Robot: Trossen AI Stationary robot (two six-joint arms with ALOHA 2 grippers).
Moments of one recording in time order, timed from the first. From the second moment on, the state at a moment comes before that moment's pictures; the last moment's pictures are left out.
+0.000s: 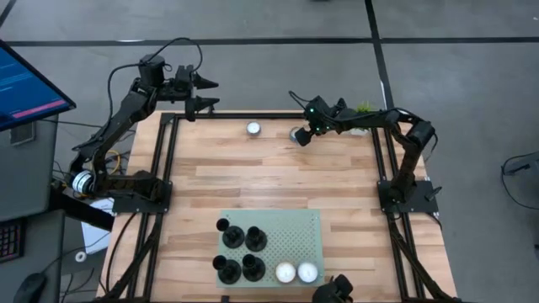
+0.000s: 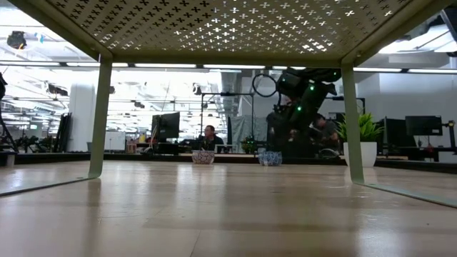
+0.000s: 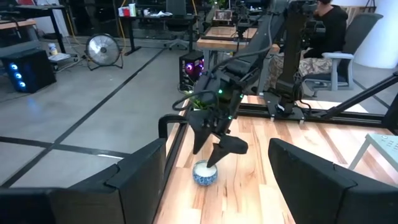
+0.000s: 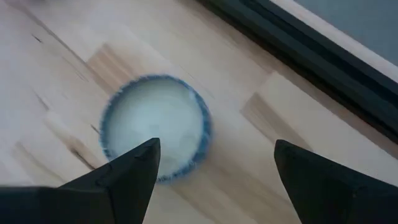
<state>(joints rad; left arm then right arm) 1.11 1.01 1.05 -0.16 0.98 0.30 -0.70 1.83 1.04 -0.20 0.00 0.18</state>
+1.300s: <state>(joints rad) 1.11 1.01 1.05 -0.16 0.98 -0.04 -0.57 1.49 1.13 -0.51 0.04 0.21</state>
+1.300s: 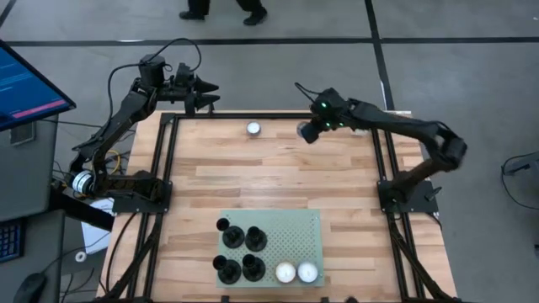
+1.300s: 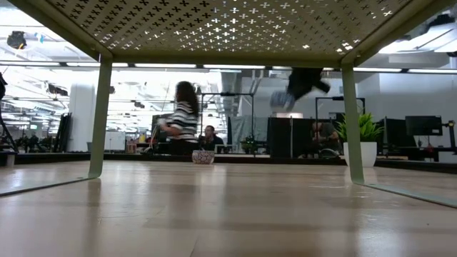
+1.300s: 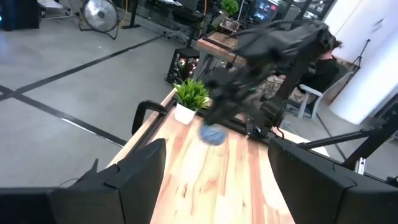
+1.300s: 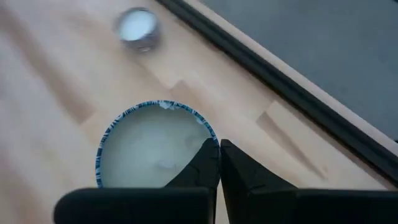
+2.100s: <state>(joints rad) 1.11 1.01 1.05 -0.15 0.91 -0.06 0.34 1.32 1.18 -0.82 0.18 0.39</state>
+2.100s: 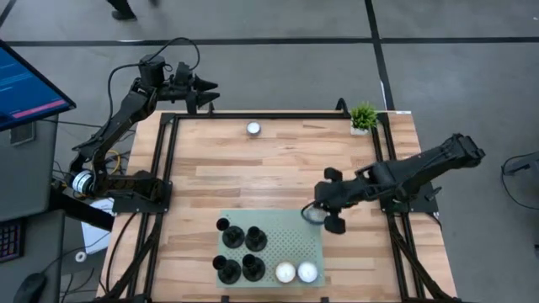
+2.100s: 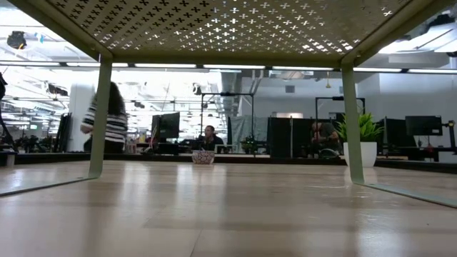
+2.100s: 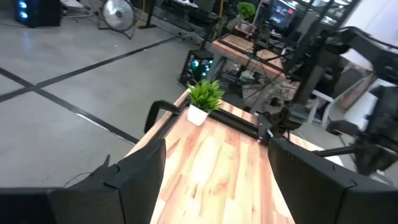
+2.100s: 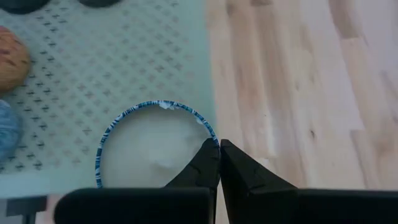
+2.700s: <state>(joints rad) 1.11 1.01 1.05 -0.15 0.86 -0.07 0.43 1.54 1.43 -0.97 0.24 0.41</state>
